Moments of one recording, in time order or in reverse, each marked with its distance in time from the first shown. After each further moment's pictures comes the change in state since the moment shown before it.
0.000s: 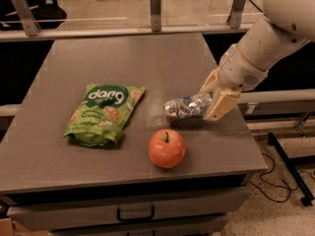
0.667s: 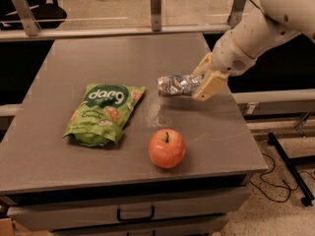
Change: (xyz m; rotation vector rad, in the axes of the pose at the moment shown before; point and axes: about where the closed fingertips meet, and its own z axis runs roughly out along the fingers) arm -0.011 -0.063 0.000 0.106 -0.099 0.083
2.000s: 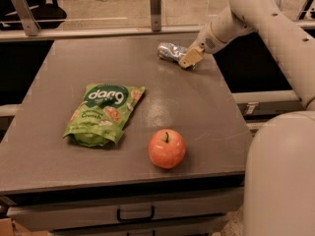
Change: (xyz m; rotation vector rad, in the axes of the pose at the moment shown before) arm 0.025 -0.176 0.059 0.227 -0.047 0.374
